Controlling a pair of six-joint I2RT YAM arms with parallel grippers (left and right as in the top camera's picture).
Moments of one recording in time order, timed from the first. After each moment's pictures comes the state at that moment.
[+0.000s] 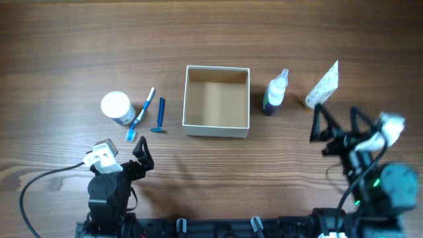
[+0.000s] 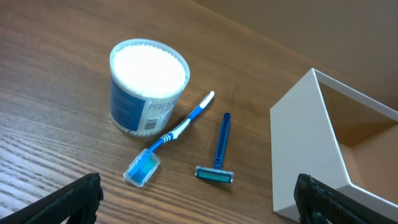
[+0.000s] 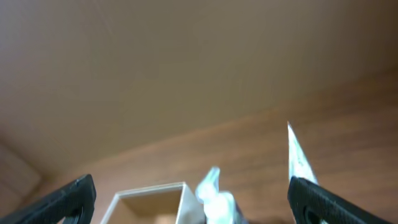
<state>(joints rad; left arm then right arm) -0.08 0.01 0.15 -0.53 -0.08 -0.45 -0.05 0.40 0.64 -0.35 -0.18 0.39</state>
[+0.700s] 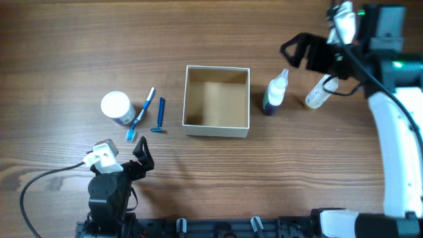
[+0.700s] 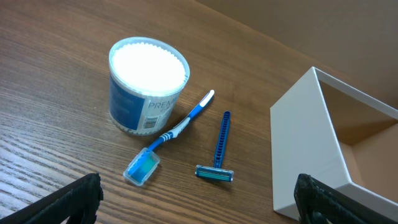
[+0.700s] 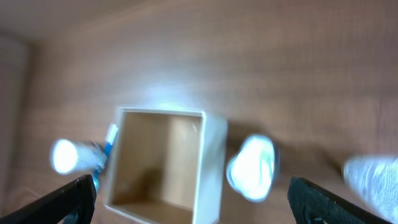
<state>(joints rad) -0.08 0.01 0.15 -0.53 -0.08 -0.45 0.05 1.52 1.60 -1.04 -0.37 0.24</state>
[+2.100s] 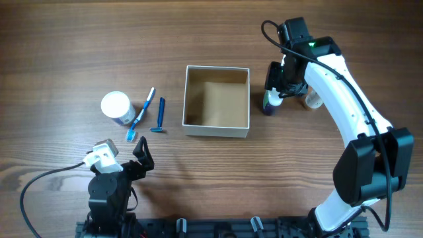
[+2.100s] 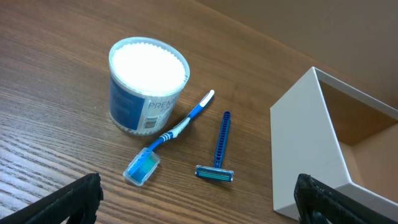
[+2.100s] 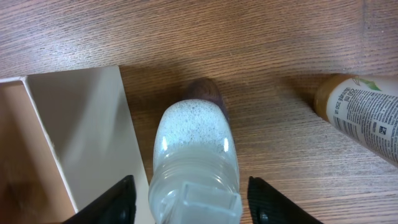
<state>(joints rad) -0.08 0.01 0.15 -0.53 -0.08 -0.45 0.23 1.84 1.53 -1.07 0.01 0.44</state>
